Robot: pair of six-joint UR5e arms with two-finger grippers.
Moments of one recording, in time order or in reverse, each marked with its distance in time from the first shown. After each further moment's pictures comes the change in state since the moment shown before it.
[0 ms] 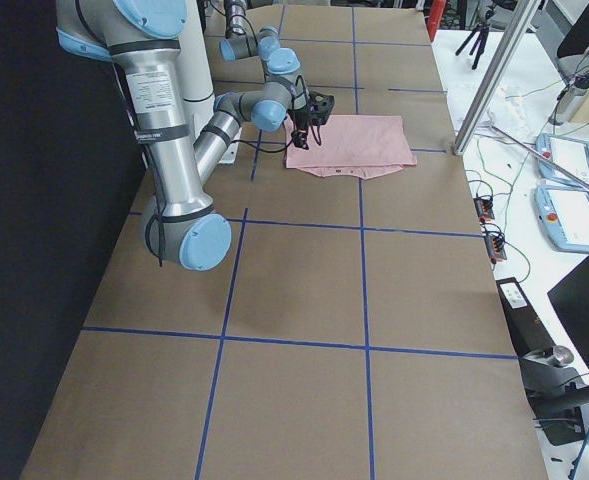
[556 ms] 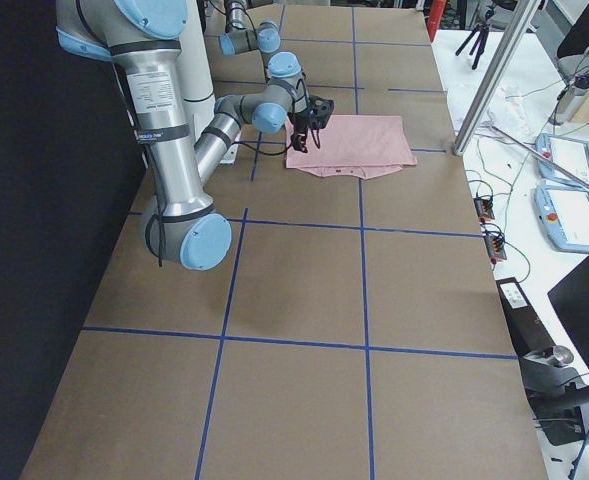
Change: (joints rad) left arm -0.011 0.005 -0.057 0.000 -0.002 0.128; right arm -0.021 0.009 -0.044 0.000 0.002 0.032
